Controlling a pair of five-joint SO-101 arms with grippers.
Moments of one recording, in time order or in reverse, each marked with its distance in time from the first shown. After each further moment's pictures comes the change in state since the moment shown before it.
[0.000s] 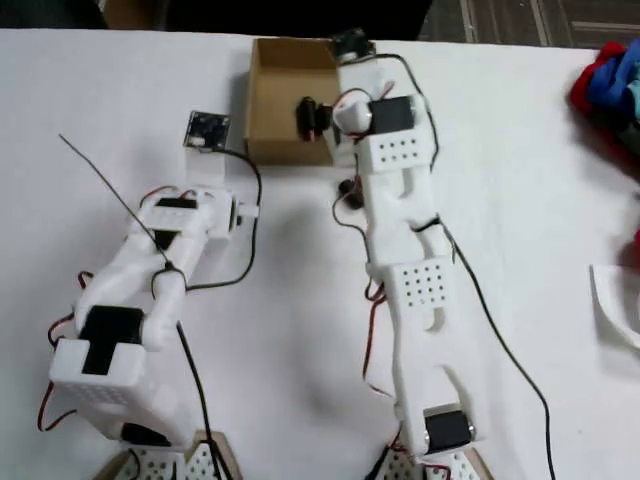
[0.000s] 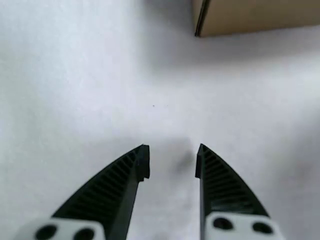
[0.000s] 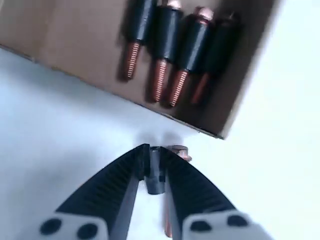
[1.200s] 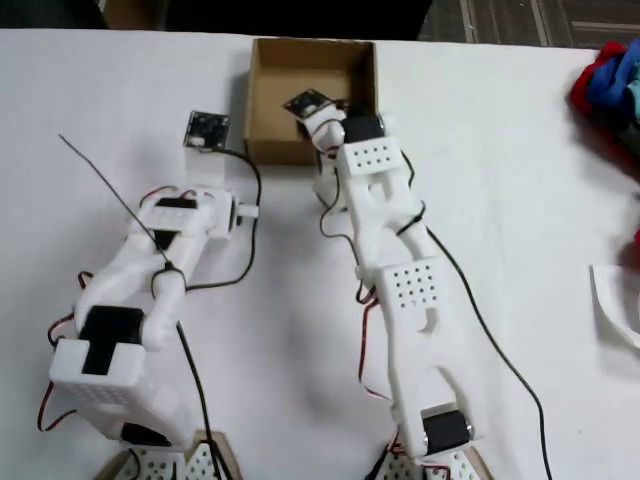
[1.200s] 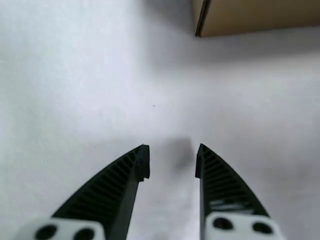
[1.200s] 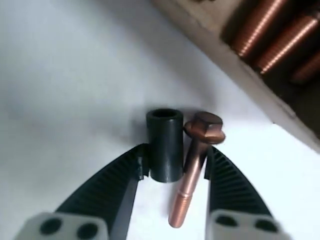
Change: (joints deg) left arm 0.0 0.0 0.0 0.0 0.0; right arm -2.5 1.7 16.3 -1.3 14.6
